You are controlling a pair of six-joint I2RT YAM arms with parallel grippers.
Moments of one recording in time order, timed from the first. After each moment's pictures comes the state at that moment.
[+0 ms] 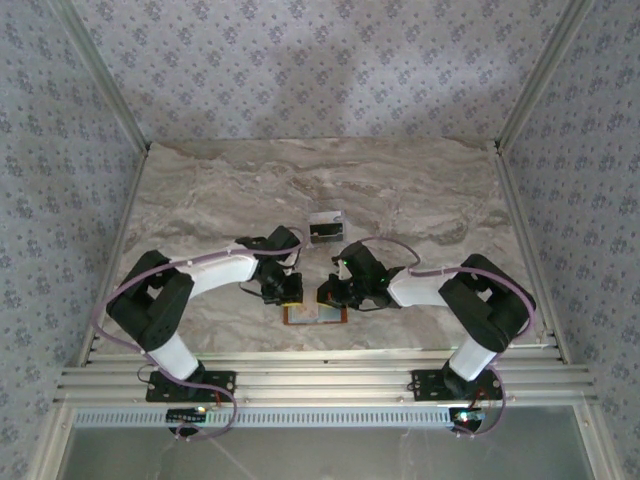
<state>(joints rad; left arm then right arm) -0.71 1.65 0.91 -0.61 0.34 -0.69 0.79 1.65 0.66 0.16 -0.49 0.98</state>
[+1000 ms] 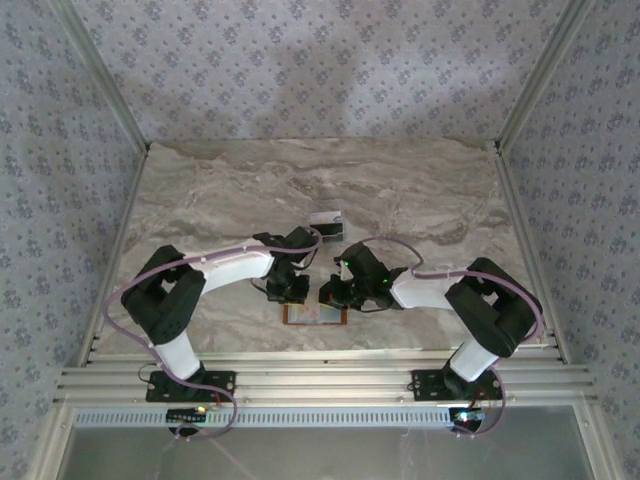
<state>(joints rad) -0.80 1.73 1.05 -0.79 0.15 -0.66 0.79 1.61 0.64 0.12 -0.47 0.98</state>
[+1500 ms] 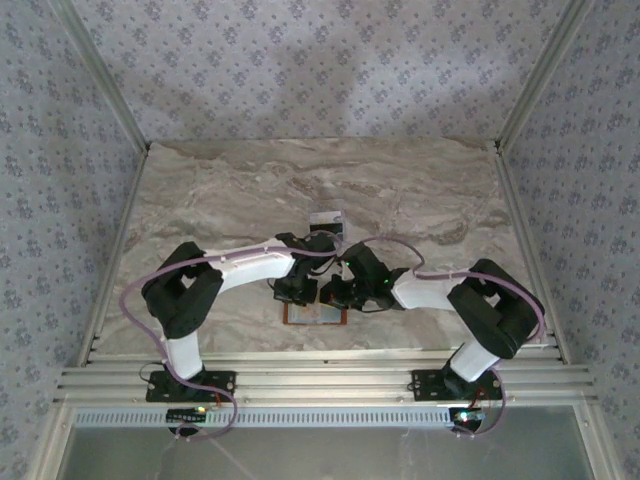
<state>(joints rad) -0.90 1.83 1.17 -0.93 -0.04 -0.66 0.78 1.59 0.63 0.11 -0.46 0.98</state>
